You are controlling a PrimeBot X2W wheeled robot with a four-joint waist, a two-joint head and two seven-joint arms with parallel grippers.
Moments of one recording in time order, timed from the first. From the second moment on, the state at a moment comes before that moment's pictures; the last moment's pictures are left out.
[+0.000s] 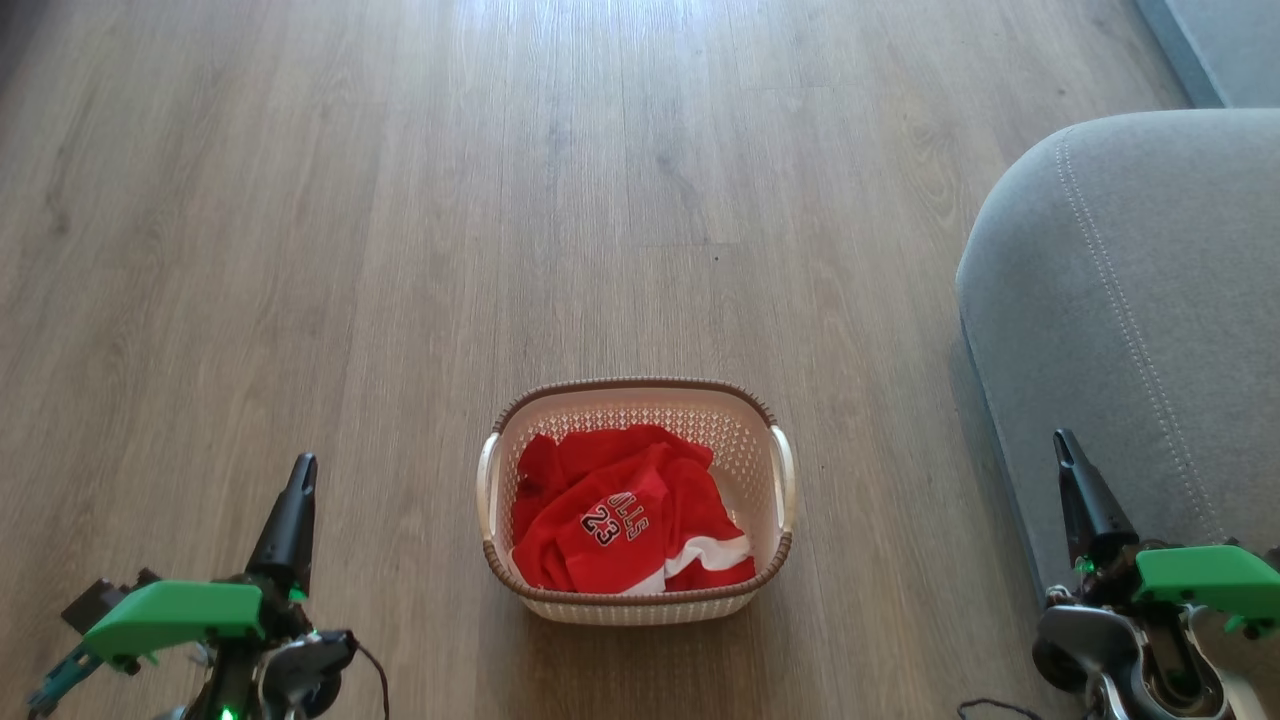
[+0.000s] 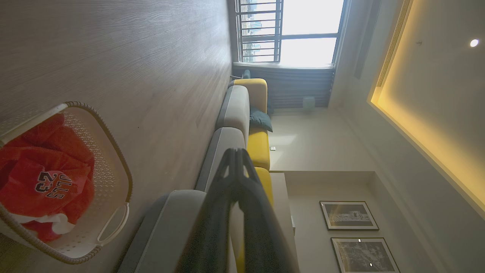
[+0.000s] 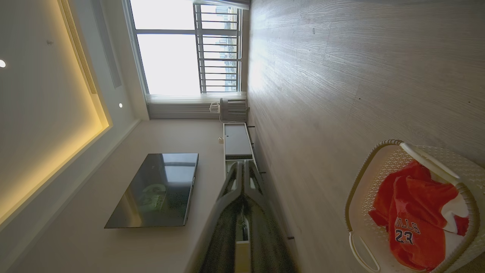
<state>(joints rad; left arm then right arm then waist) -0.06 0.04 0.08 0.28 -1.60 -0.12 0.11 -0.05 -0.05 -0.13 0.28 1.62 0.13 0.11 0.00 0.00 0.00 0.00</state>
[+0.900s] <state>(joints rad) -0.06 0.04 0.08 0.28 -1.60 -0.12 0.11 -0.05 -0.05 -0.13 0.28 1.62 0.13 0.11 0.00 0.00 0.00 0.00</state>
